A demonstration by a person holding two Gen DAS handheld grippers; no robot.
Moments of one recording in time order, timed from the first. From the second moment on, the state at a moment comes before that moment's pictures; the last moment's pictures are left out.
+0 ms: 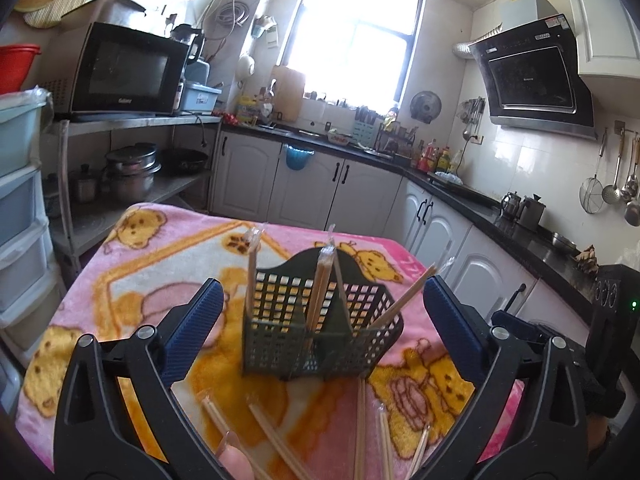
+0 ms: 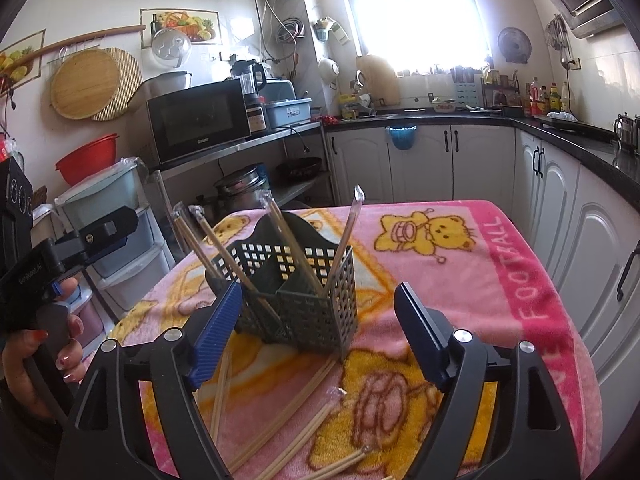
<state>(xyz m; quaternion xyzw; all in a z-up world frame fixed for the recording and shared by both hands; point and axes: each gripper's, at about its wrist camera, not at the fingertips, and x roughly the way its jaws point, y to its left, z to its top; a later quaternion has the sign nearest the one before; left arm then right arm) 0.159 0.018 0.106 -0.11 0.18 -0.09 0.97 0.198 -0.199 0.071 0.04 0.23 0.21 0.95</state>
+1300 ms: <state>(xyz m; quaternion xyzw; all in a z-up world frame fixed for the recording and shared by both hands) 0.158 0.068 -0.024 -0.15 0.36 -0.03 0.92 0.190 -0.172 0.003 0.01 0.35 0.25 0.90</state>
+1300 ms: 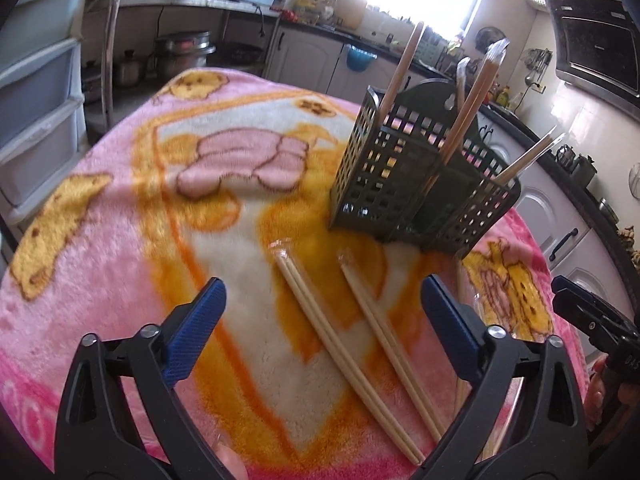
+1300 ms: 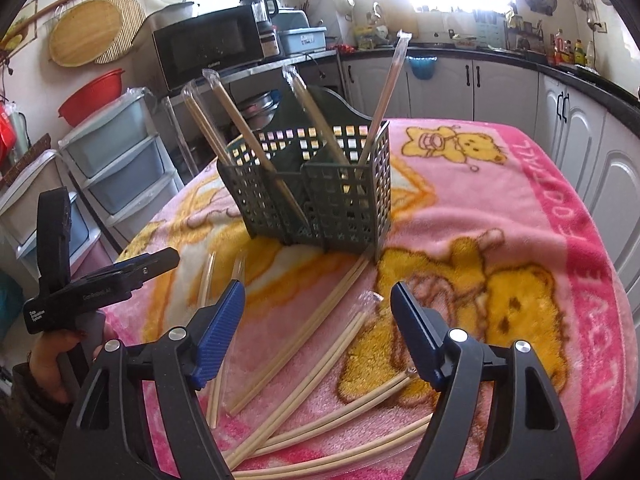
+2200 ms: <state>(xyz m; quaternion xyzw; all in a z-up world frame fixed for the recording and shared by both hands) 0.218 0.096 -0.066 -0.24 0.43 -0.05 0.87 0.263 -0.178 -0.066 0.04 0.48 0.21 0.85</state>
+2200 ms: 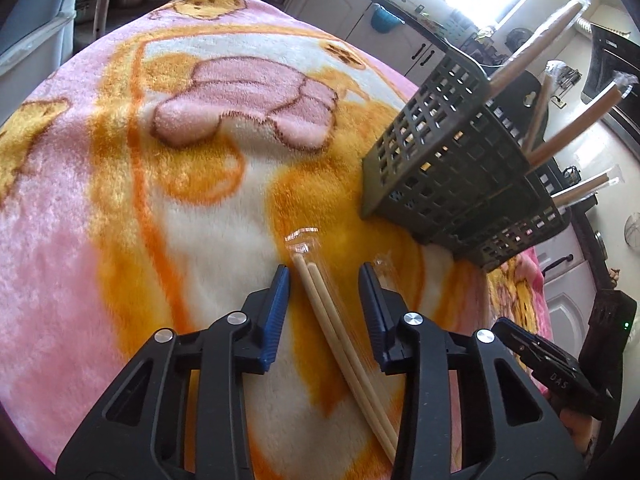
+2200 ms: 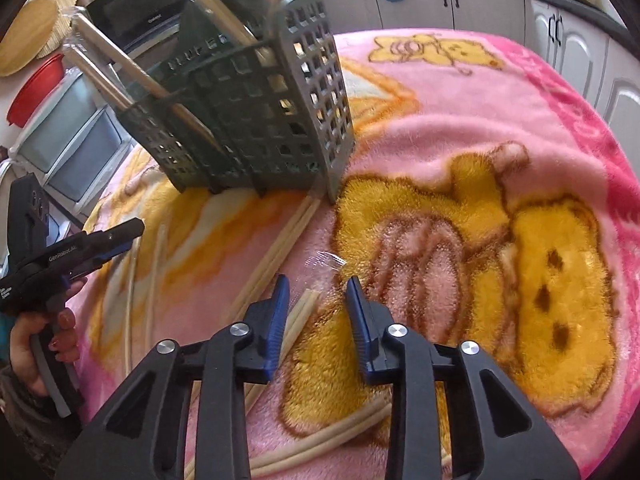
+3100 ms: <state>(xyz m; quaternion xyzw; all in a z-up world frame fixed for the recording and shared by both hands) 0.225 0.110 -0.060 -0.24 0.41 -0.03 0.88 0.262 -0.192 -0.055 0.07 0.44 0.20 0.87</state>
